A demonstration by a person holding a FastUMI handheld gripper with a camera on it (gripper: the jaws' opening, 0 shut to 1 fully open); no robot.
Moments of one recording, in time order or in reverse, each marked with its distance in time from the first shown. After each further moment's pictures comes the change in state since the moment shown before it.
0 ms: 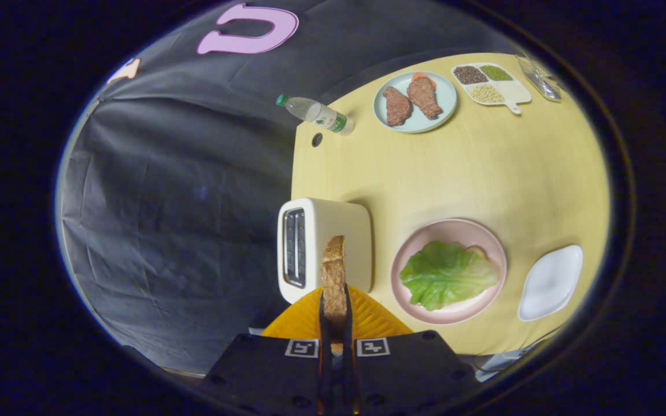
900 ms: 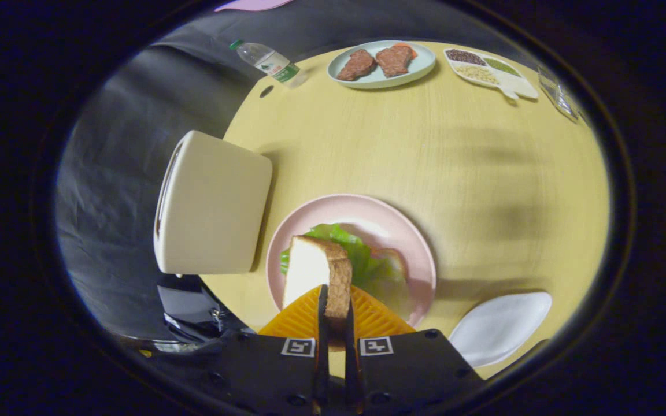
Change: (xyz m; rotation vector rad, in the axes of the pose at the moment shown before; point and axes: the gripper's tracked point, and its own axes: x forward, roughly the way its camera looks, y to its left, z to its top) arm 0.072 -0.152 -0.026 -0.266 0.093 -0.262
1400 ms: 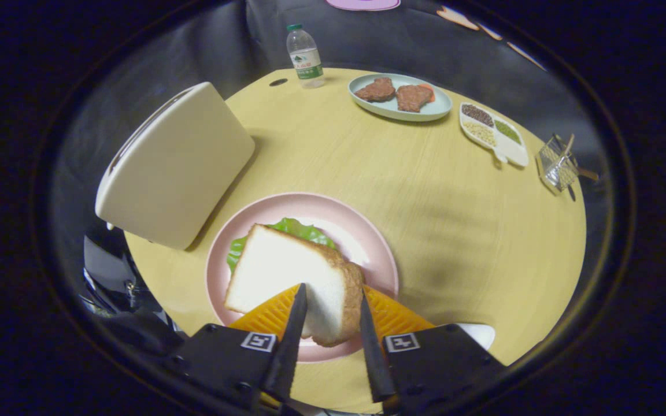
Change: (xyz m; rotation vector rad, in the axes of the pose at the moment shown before) arm 0.006 -0.033 0.005 -0.322 -0.163 -0.304
